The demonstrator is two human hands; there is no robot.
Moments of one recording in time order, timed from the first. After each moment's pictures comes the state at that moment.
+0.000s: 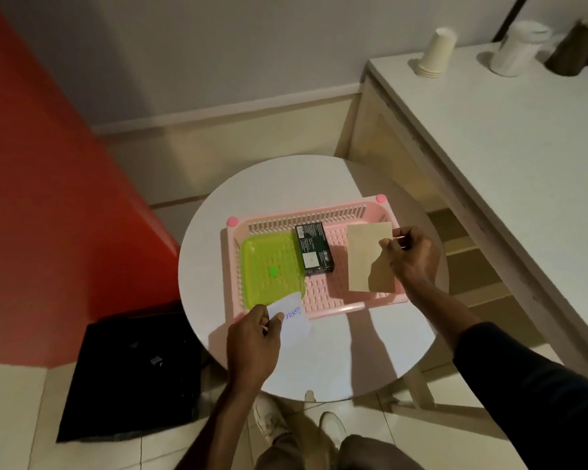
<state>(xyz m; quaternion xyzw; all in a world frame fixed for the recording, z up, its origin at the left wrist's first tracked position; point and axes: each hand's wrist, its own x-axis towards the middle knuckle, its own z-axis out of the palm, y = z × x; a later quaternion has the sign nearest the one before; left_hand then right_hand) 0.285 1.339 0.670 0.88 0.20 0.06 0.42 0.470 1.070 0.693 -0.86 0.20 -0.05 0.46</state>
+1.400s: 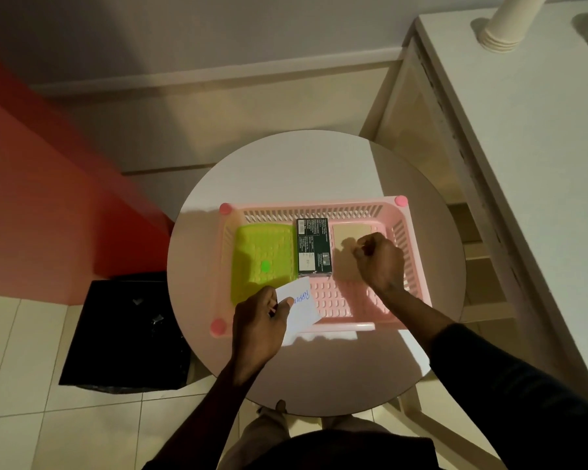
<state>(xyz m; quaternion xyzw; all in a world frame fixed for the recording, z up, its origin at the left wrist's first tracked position) 0.364 1.293 0.673 0.89 0.24 0.02 0.39 0.543 1.093 0.620 -0.93 0.00 0.06 0.37</state>
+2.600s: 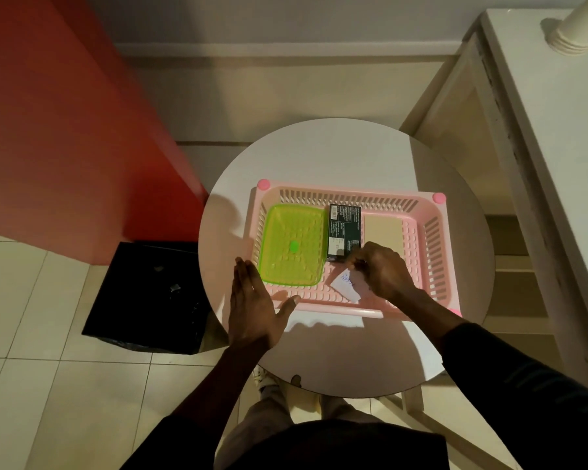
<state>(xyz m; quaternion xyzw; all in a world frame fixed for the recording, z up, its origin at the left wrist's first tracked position) 0.314 1.333 0.633 0.92 0.29 -0.08 0.24 0.510 1.116 0.623 -0.91 -0.33 0.13 0.19</state>
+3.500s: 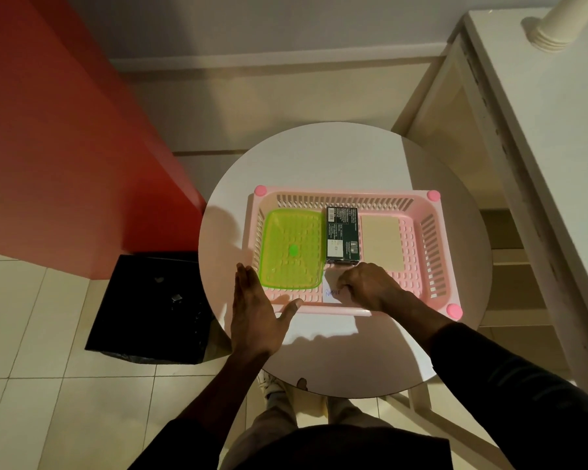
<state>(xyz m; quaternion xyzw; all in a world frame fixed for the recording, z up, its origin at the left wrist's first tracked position) 0.311 1.332 0.632 0.91 0.30 -0.04 0.28 0.489 1.128 0.618 -0.88 -0.42 0.21 0.08</state>
